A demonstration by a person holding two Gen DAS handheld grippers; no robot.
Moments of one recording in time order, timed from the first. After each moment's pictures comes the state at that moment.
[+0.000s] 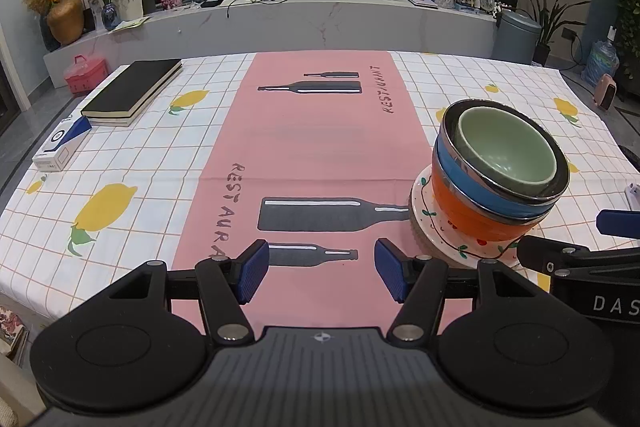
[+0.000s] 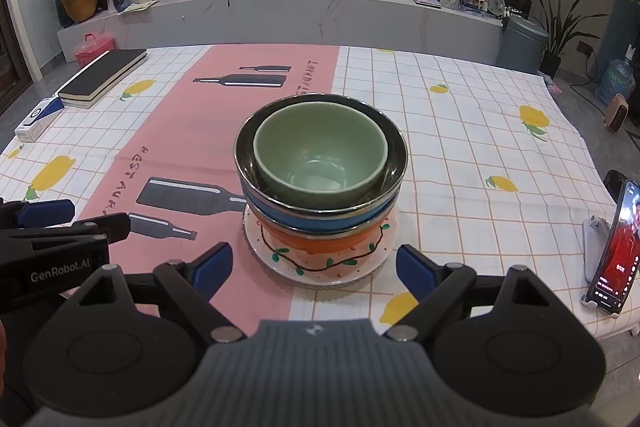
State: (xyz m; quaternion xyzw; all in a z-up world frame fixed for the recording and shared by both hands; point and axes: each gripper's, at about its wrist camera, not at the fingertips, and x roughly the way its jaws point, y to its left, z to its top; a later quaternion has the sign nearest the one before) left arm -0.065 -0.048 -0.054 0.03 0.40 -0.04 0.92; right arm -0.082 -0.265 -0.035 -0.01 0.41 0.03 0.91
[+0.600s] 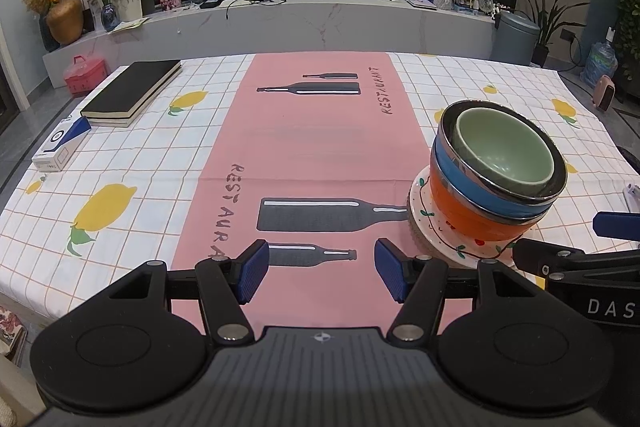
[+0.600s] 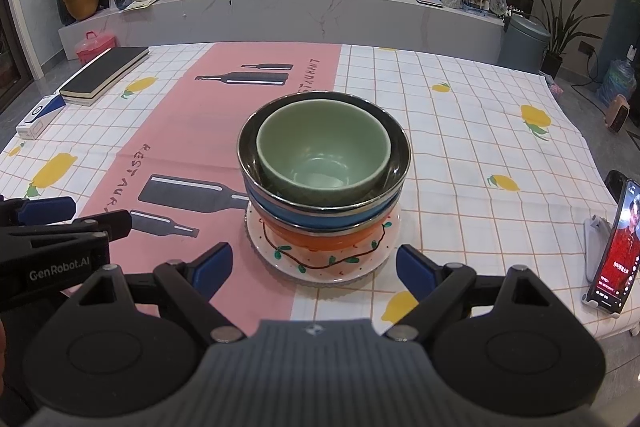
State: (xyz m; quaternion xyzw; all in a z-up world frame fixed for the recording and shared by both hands) left arm -0.067 -0.049 -0.053 0.03 0.40 -0.04 0.92; right arm -0.083 -0.262 -0.039 -0.01 0.42 0.04 0.91
